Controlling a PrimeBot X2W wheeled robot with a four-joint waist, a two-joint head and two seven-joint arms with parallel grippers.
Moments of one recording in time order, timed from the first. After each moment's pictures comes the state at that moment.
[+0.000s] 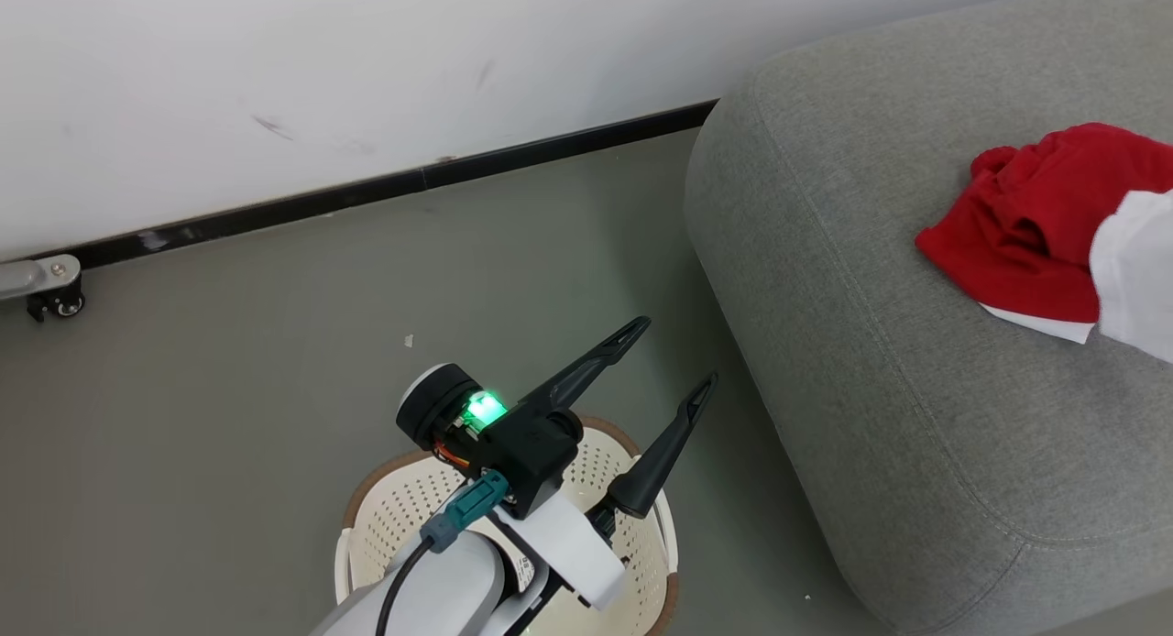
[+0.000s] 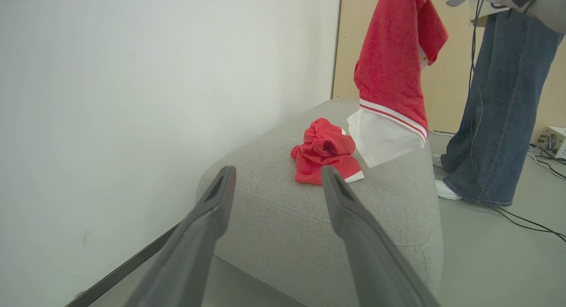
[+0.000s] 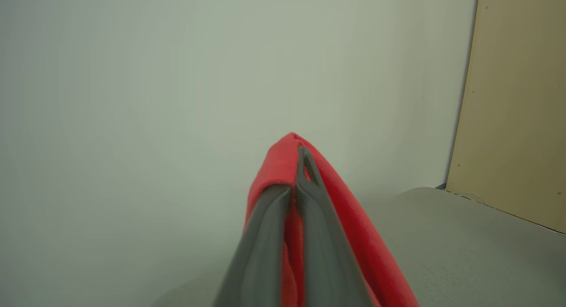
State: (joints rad) left arm -0.46 0.10 -0.75 0.04 -0.39 0.00 -0.16; right arm -0.79 -0.46 -0.38 0.37 0.16 0.13 0.00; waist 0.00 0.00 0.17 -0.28
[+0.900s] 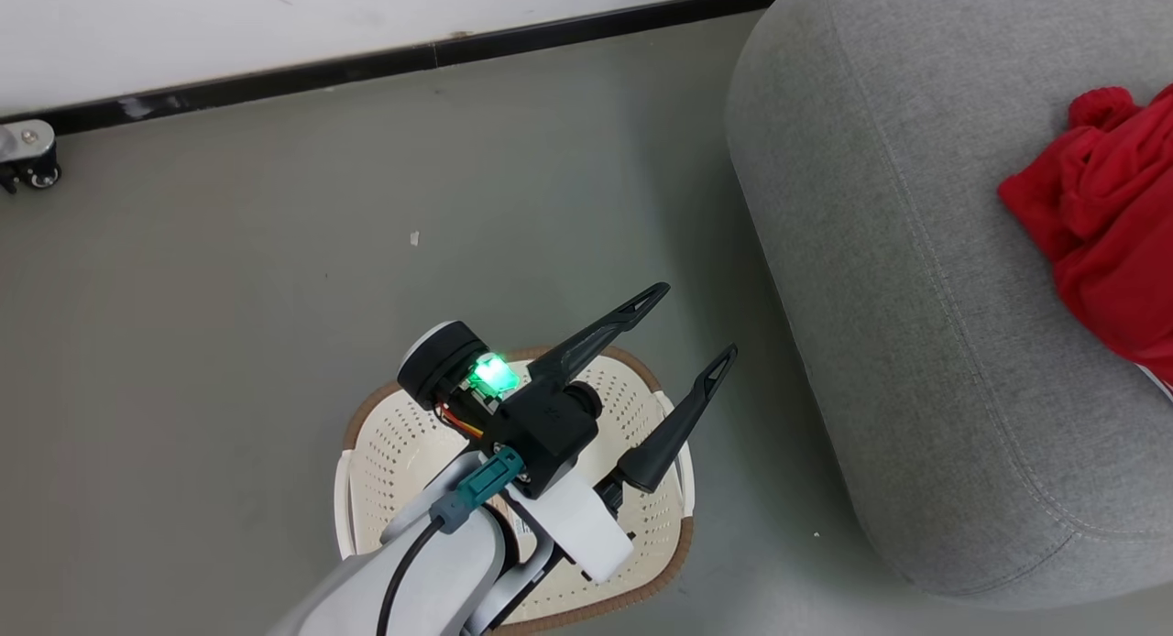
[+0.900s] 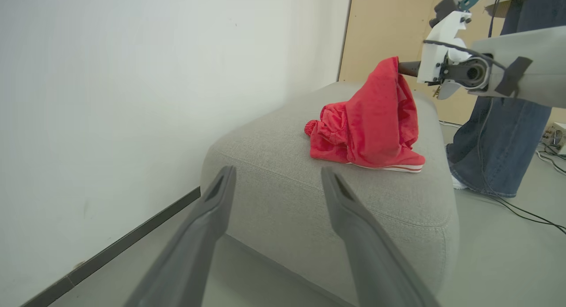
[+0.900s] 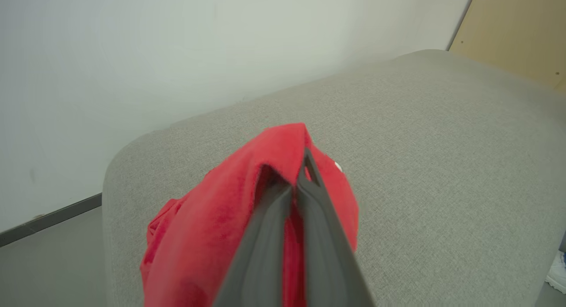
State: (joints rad) left arm -0.53 0.12 -0.76 -0.02 -0.36 -0.01 -0.11; right arm -0.68 -0.34 -0.51 0.68 0.00 0.13 -0.12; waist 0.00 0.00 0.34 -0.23
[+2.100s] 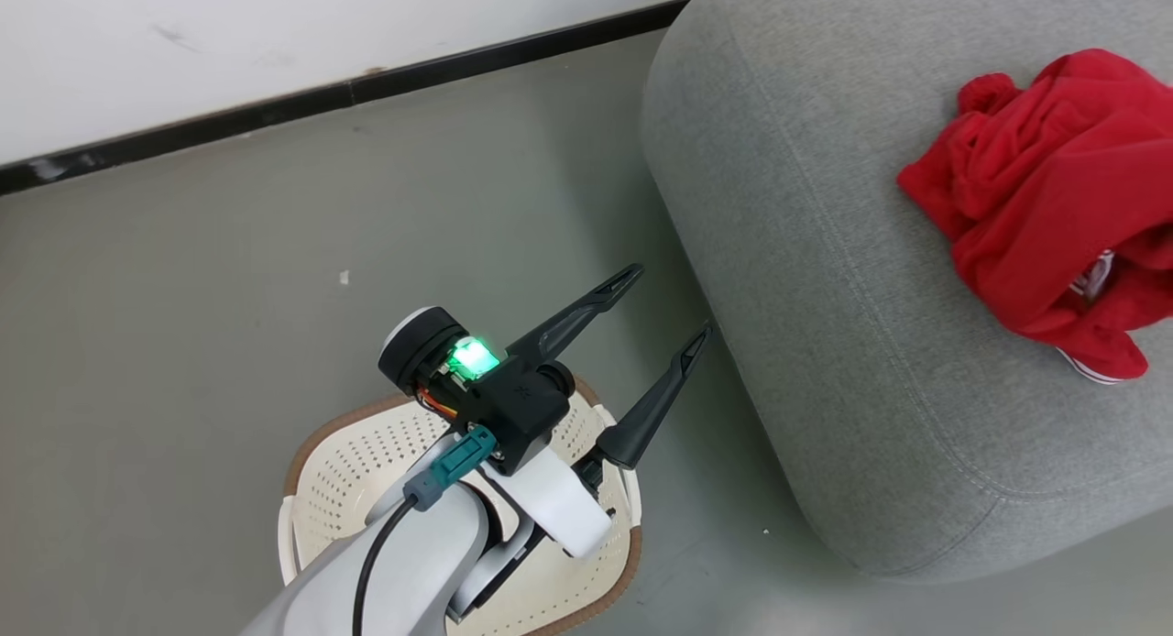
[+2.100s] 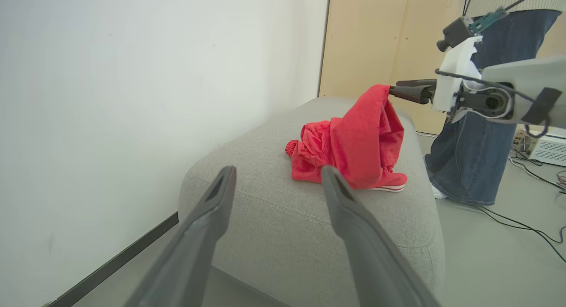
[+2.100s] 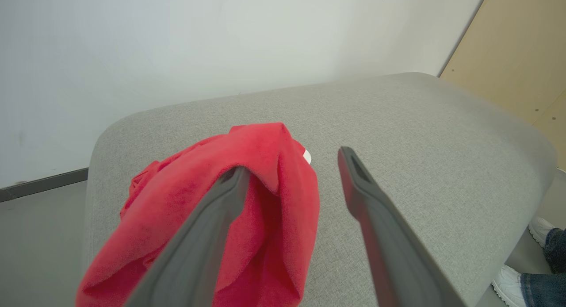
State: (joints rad) left arm -0.55 0.13 -0.74 0.03 -0.38 -0.03 -0.15; right arm -0.60 -0.36 -0.30 0.67 0.06 0.13 -0.22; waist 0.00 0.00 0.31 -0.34
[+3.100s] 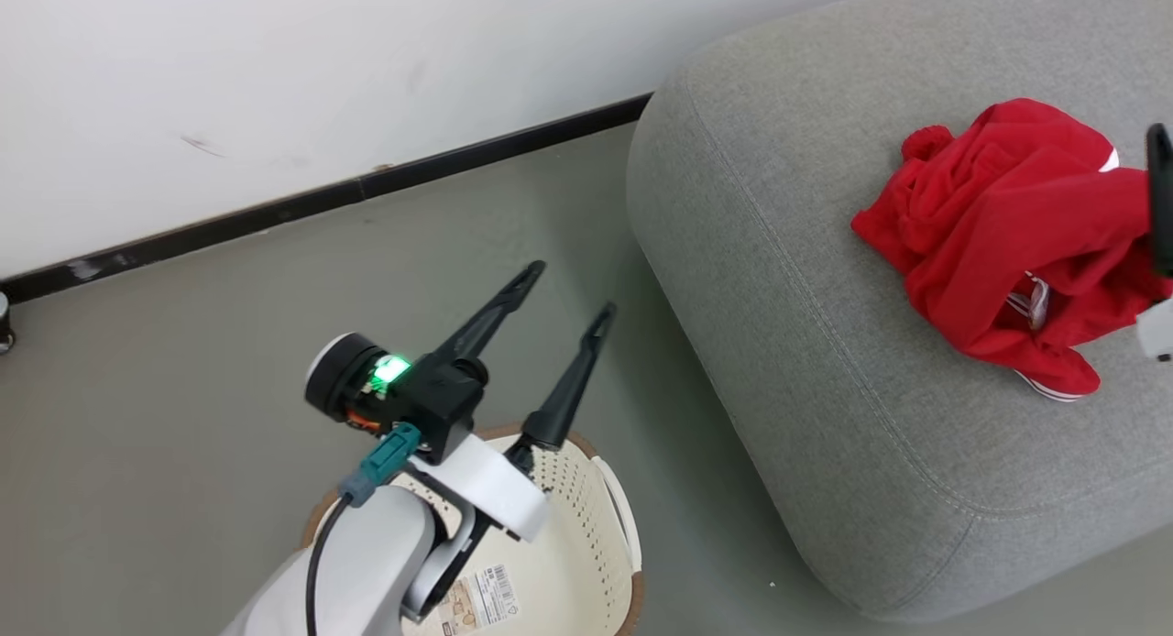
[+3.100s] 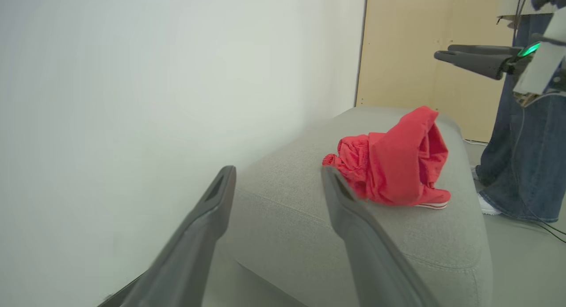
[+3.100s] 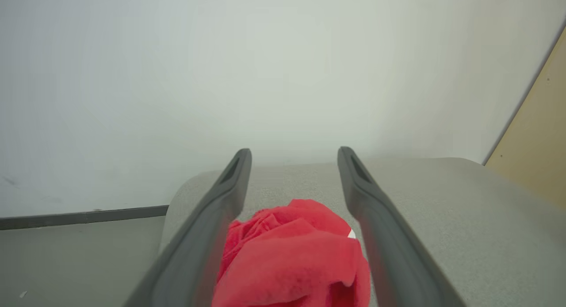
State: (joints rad) left arm -0.49 0.14 -0.65 0.12 -0.40 0.03 -0.21; right arm -0.47 -0.36 -0.11 0.32 0.13 0.13 -0.22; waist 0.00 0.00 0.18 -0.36
